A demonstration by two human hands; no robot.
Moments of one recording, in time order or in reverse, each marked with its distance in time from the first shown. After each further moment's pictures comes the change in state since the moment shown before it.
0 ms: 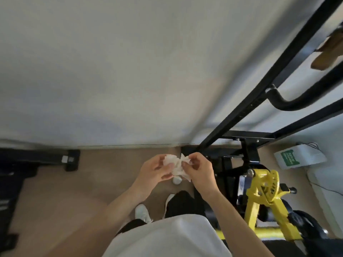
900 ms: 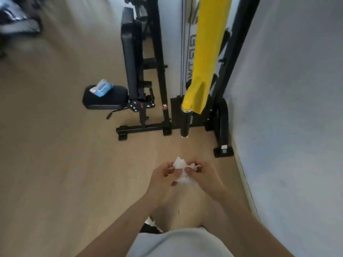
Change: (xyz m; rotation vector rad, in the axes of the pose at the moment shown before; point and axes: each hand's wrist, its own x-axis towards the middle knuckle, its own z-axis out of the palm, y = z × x) left_hand -0.282 -0.114 -0.158 -0.582 1.513 0.264; right_hand -0.140 -0.093 0.366 -0.532 -1.611 -0.656
